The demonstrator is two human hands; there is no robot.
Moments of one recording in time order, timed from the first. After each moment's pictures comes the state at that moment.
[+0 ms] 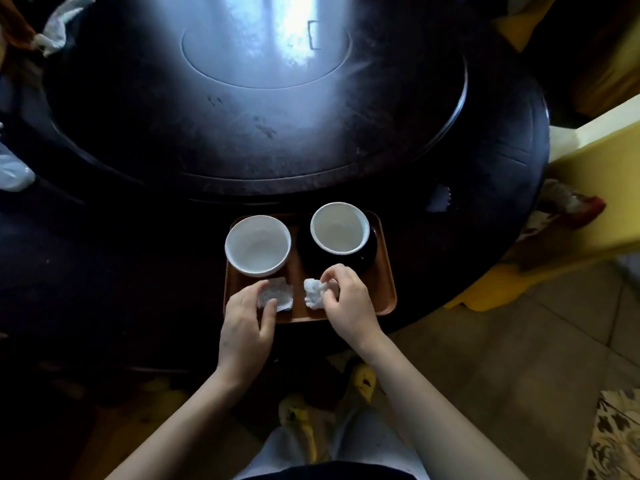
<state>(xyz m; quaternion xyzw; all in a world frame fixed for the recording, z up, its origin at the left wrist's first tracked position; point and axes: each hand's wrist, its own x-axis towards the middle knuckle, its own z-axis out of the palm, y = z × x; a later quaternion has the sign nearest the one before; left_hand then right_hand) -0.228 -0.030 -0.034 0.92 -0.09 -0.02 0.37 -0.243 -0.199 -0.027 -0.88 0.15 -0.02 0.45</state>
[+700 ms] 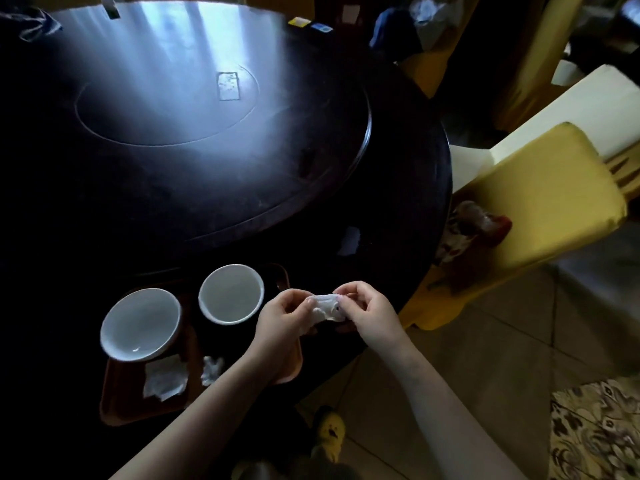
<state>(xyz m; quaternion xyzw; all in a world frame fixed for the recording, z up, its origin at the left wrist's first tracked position) -0.198 -0.256 0.017 0.71 -0.01 -0.29 0.64 -0.260 -0.394 0.023 -0.76 0.24 0.00 0.61</state>
